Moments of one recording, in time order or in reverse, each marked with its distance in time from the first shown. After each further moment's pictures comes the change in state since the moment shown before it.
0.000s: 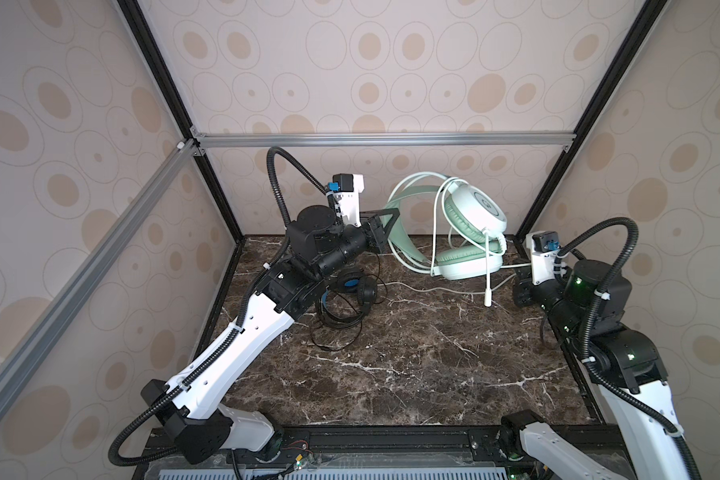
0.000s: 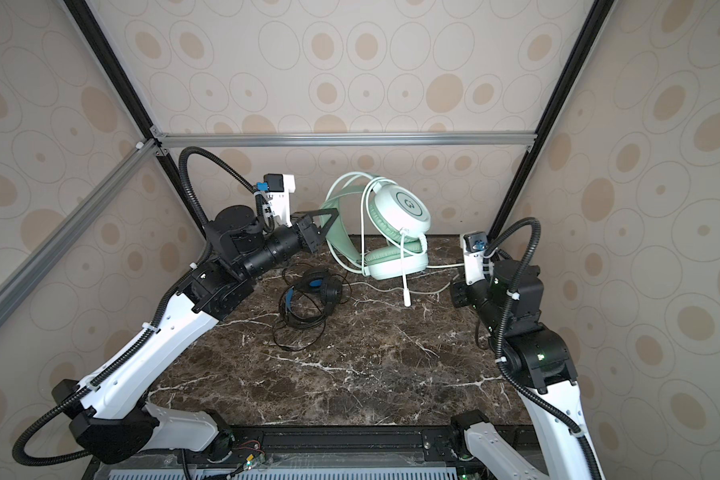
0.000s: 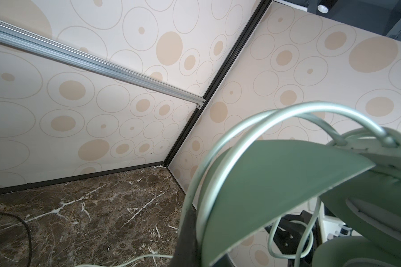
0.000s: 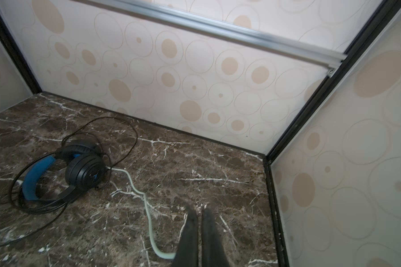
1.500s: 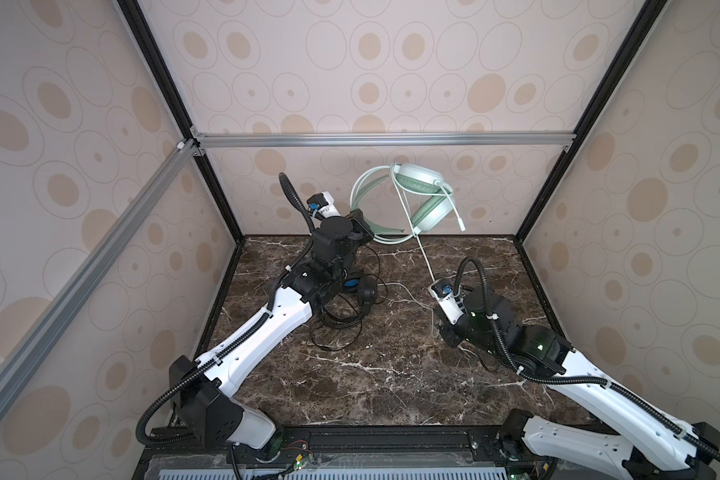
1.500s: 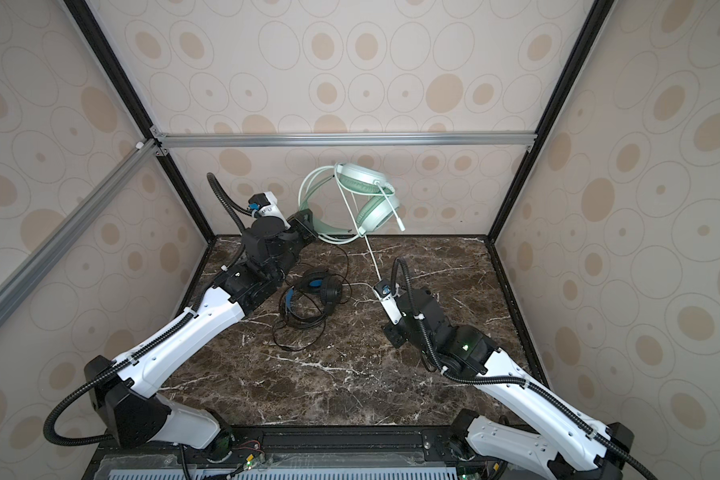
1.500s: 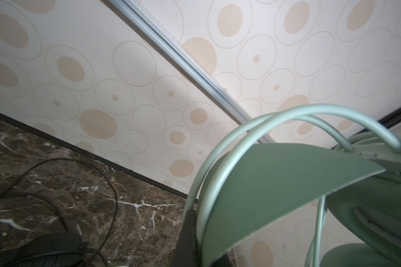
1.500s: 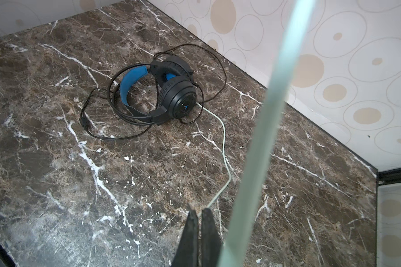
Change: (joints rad) left arm 0.045 0.097 -0.163 0.123 -0.591 -0.181; right arm 0.598 0.106 -0.240 0.059 0.190 0.058
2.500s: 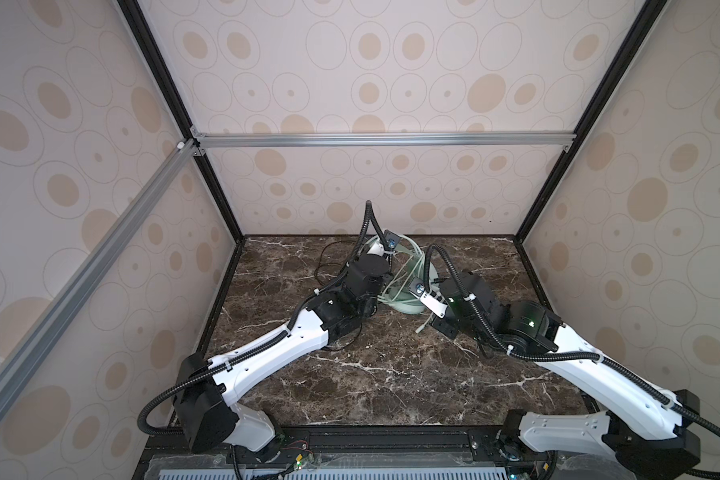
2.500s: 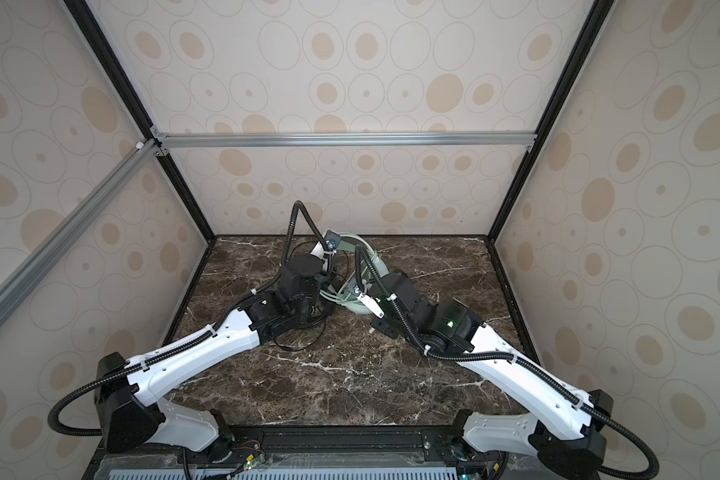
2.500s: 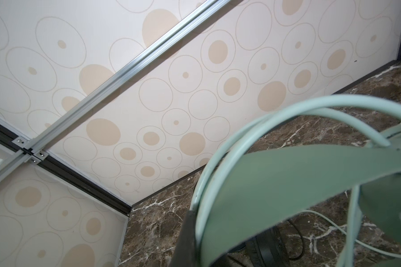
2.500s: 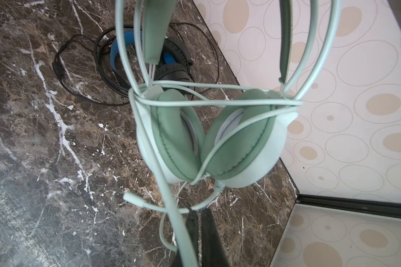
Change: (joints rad) left arm -0.233 -0.039 -0.166 -0.039 -0.350 1.137; right arm 0.095 0.213 0.341 -0.270 0.166 -0.267
